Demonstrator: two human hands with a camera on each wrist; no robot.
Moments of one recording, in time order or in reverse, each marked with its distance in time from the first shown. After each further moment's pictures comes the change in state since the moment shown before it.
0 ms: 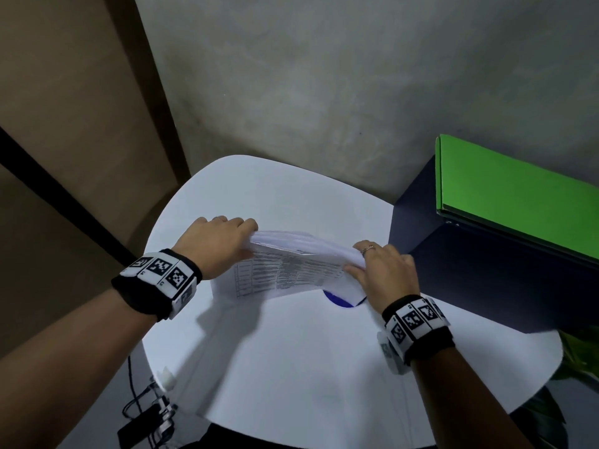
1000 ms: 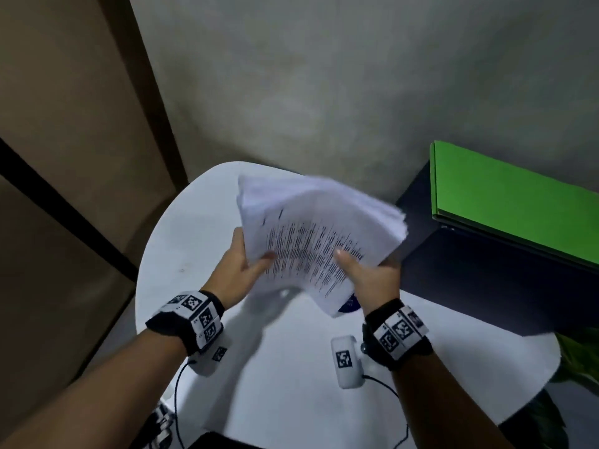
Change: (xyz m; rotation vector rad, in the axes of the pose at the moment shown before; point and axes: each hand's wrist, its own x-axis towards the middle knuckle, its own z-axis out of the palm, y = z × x) left_hand -0.007 0.043 0.043 -1.274 0.261 -0.188; right_hand -0.007 -0.030 0.005 1.508 0.274 0.357
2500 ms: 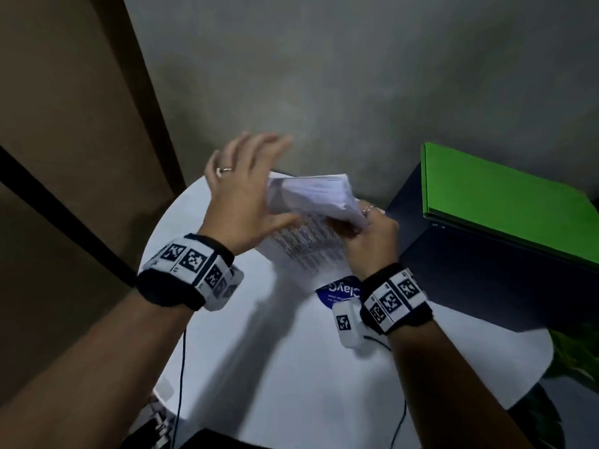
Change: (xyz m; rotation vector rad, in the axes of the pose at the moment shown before) left_hand 0.034 0.121 -0.023 0.768 0.313 0.456; right_hand 0.025 -0.048 0.017 -0.492 -0.045 -0.439
